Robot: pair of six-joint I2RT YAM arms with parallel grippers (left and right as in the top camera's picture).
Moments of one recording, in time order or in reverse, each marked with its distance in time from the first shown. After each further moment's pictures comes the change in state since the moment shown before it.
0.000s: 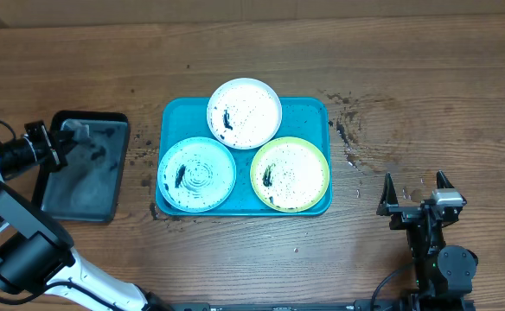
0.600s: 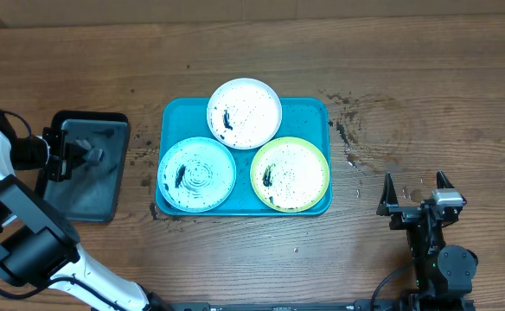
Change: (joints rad) left arm -0.071 0.009 0.042 -0.148 -0.397 0.192; right arm 0.000 0.000 0.000 0.000 0.000 -0.001
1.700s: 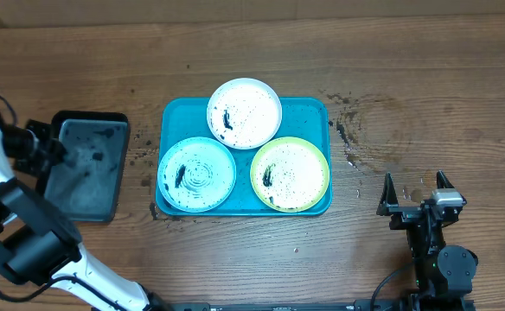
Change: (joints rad) left arm -0.034 0.001 0.093 -0.014 -0.312 0.000; right arm 0.000 0.000 0.000 0.000 0.000 0.000
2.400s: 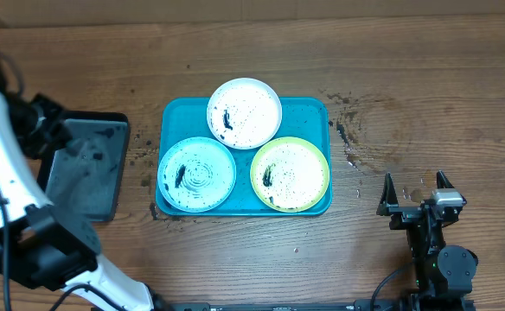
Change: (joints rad) left arm -0.197 -0.115 0.335 -0.396 -0.093 0.074; right arm 0.000 0.000 0.000 0.000 0.000 0.000
